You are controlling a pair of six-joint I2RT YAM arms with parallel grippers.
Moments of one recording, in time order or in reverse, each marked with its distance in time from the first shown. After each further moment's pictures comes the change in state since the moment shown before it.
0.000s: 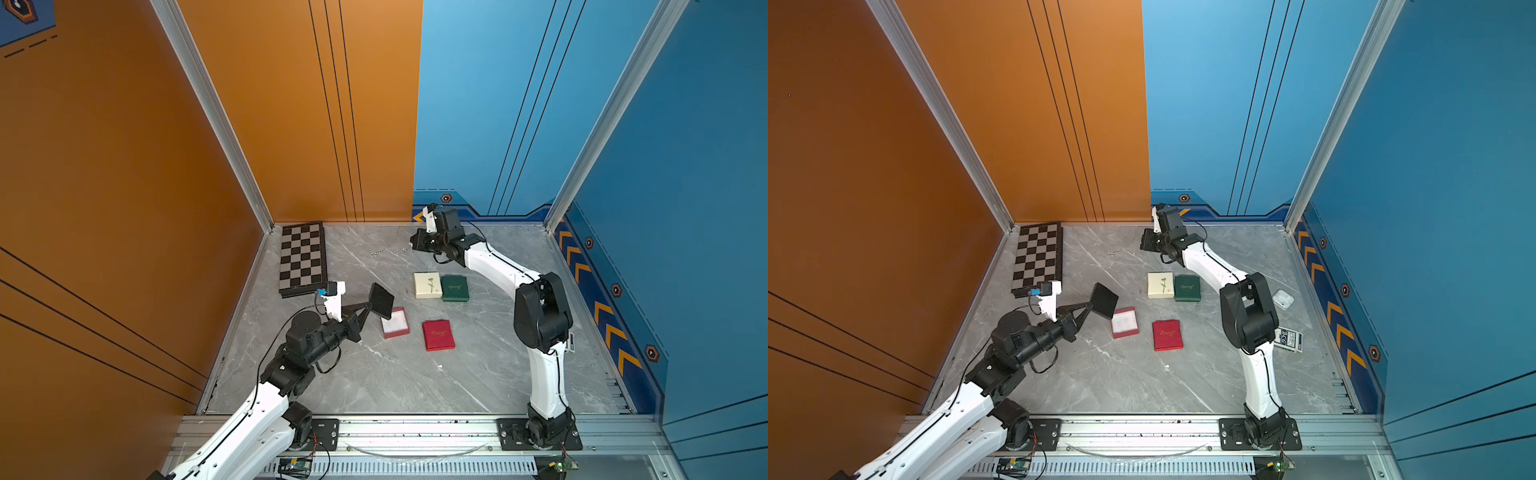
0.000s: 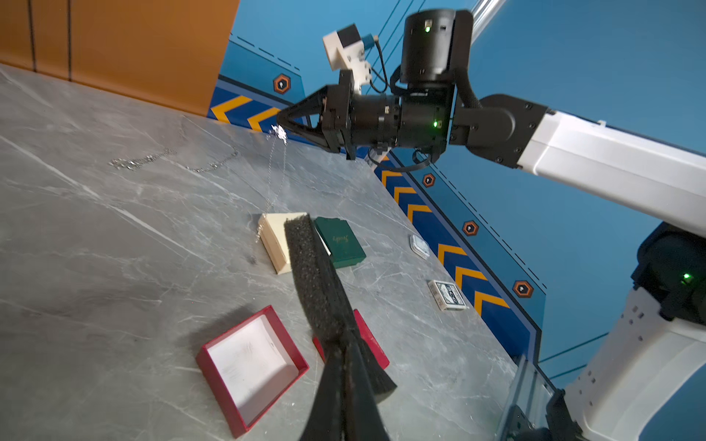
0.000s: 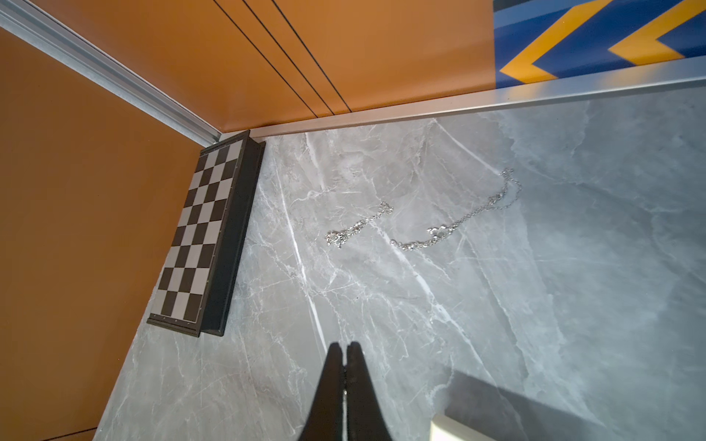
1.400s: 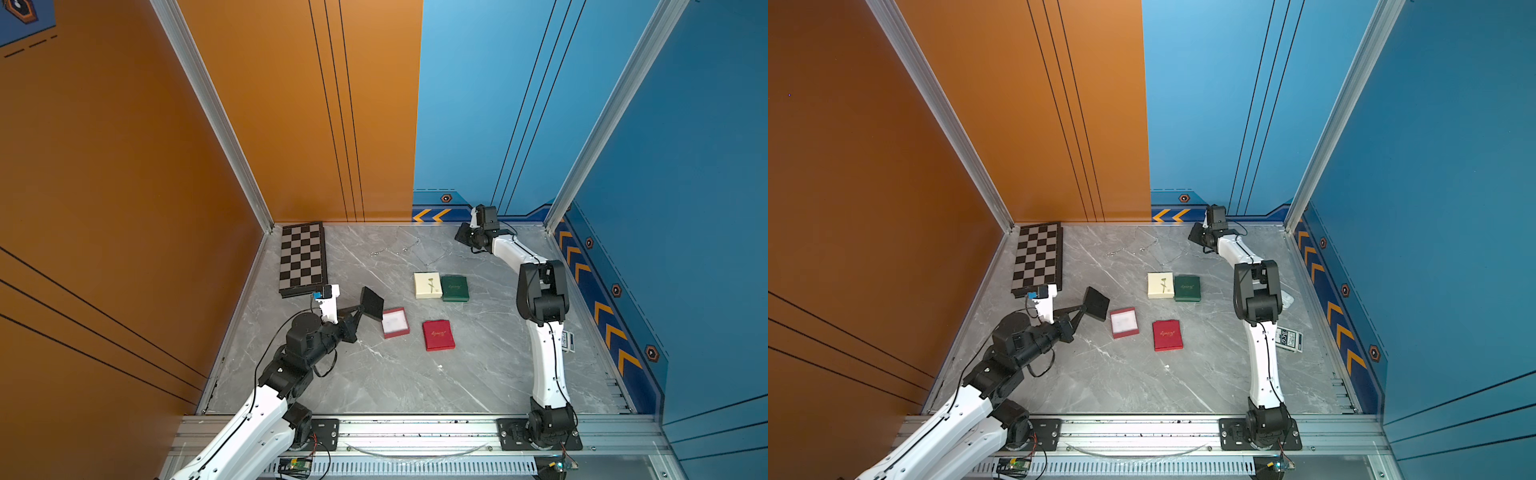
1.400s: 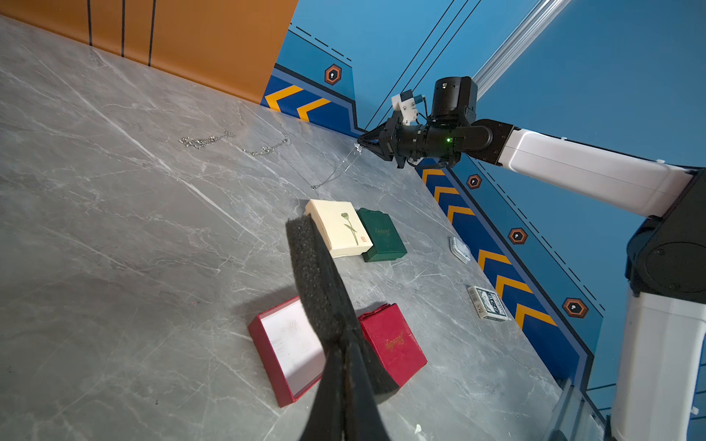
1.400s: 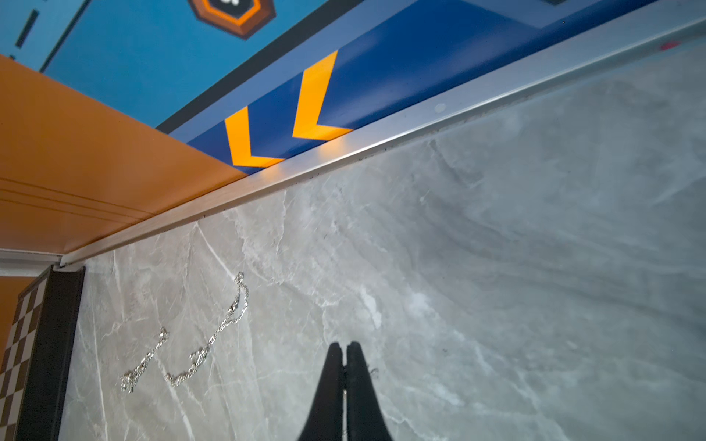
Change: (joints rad) left arm 0.025 0.016 -0.016 -0.076 -0.055 0.001; right arm -0.319 0.300 0.218 -0.014 0.020 0.009
